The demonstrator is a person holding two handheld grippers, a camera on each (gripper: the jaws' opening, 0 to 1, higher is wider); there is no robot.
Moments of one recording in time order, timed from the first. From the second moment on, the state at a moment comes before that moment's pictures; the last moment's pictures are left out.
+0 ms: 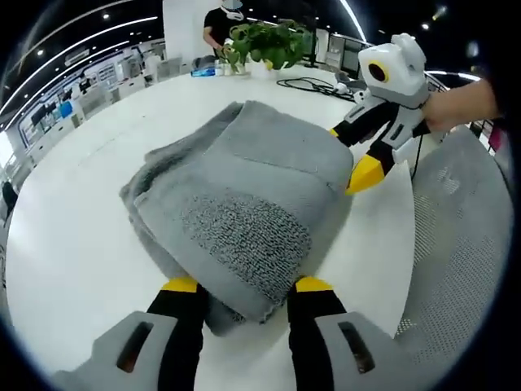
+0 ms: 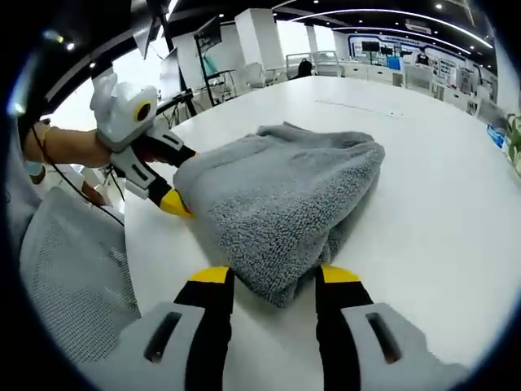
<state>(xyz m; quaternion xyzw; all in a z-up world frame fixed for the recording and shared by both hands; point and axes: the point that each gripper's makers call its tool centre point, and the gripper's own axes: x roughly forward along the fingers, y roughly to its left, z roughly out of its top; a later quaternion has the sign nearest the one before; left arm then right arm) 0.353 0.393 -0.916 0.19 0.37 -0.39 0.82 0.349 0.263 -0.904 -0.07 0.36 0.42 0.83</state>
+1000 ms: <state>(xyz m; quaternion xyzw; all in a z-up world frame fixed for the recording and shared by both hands) 0.432 0.394 -0.907 0.19 0.36 -0.37 0.83 0.424 0.255 -0.895 -0.03 0.34 0.38 0.86</state>
